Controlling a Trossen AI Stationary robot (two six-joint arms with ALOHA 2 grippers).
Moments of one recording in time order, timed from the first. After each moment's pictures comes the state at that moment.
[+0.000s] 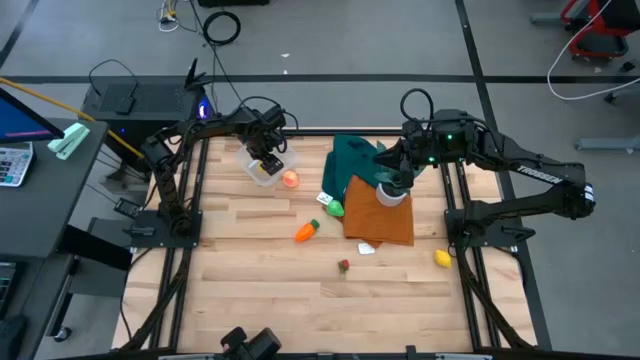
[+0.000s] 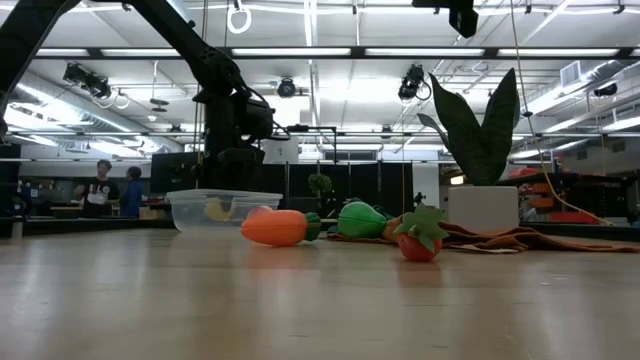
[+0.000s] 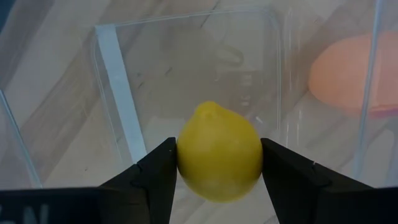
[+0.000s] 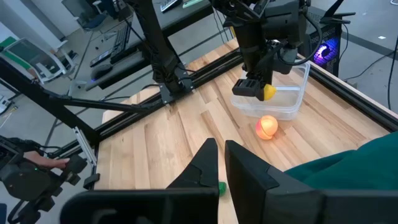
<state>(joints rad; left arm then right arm) 0.74 1.87 1.28 -0.89 0.03 0.06 -0.30 1.00 1.18 -0.54 -0.21 0.37</state>
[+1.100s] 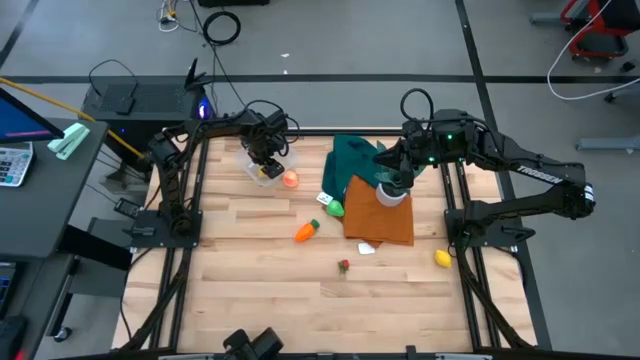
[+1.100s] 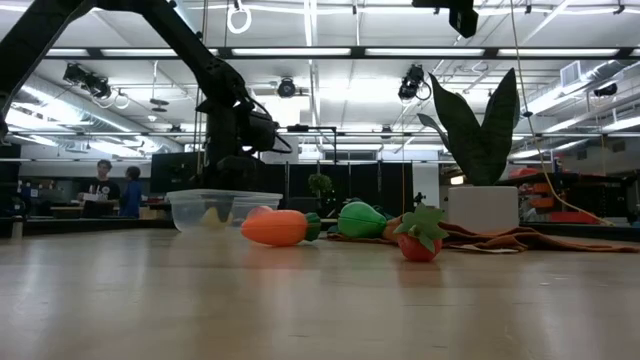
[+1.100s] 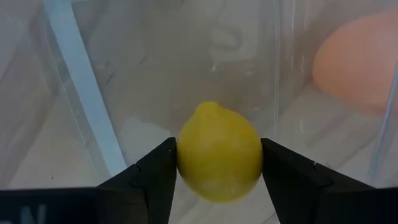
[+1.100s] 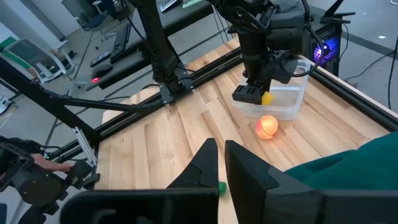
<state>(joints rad) 0.73 1.93 1.29 -0.90 0.07 0.06 -0.30 1.00 1.18 -0.54 -0.21 0.37</state>
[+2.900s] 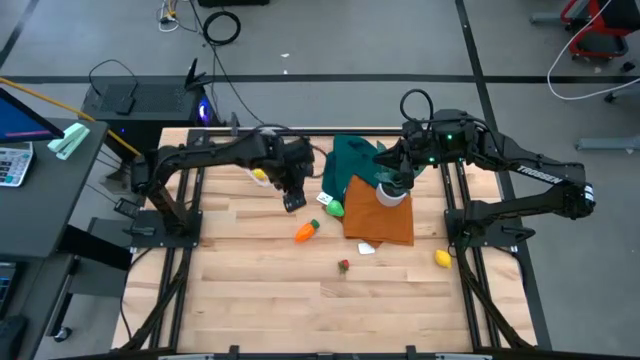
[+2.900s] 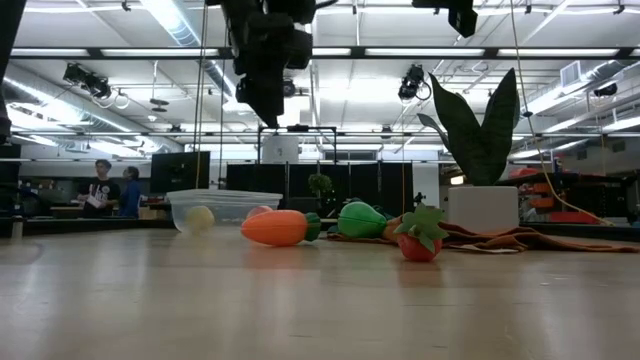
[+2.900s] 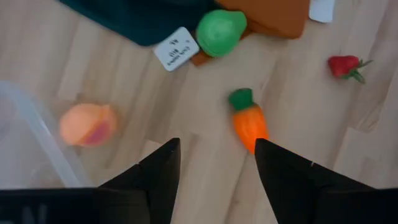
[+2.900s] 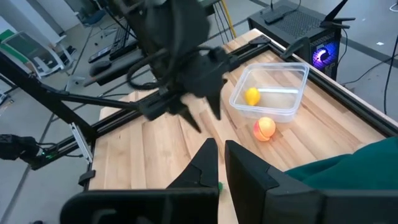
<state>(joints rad) 0.23 1.70 1.52 -1.01 0.09 -0.15 -0.30 1.00 1.18 -0.55 -0.21 0.33</state>
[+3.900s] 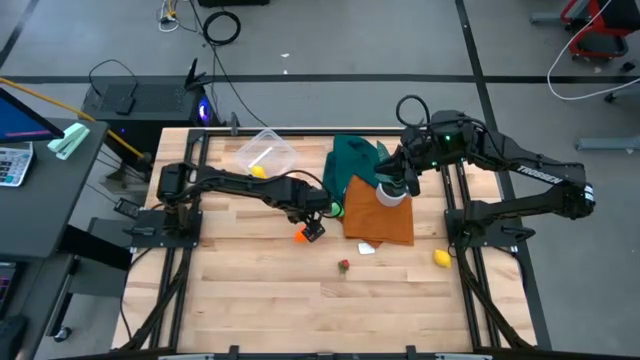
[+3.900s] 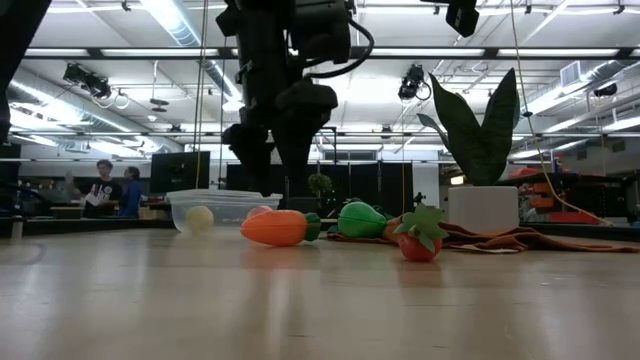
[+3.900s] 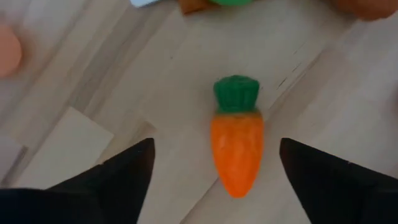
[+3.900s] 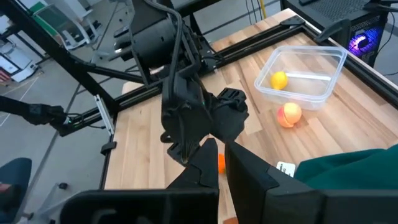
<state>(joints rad) 0.01 1.92 1.45 -0.86 -0.07 -0.64 -0.30 1.00 1.18 -0.59 -0.34 0.28</state>
